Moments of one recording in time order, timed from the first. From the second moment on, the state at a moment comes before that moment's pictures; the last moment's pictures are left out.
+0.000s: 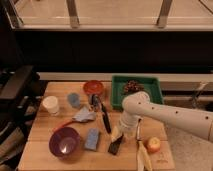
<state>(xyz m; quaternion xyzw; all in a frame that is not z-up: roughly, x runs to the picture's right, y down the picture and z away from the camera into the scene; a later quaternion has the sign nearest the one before) 0.090 0.266 0.773 -0.41 0.20 0.60 0.66</state>
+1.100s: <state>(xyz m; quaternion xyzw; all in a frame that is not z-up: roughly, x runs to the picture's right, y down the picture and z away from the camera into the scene) 0.090 0.247 0.762 -0.40 0.17 0.60 0.66</state>
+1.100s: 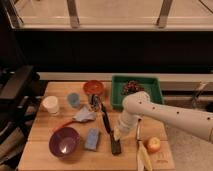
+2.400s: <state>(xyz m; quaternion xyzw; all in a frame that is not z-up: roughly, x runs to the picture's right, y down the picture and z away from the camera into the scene) 0.098 0.060 0.709 -0.37 -0.02 0.61 0.70</state>
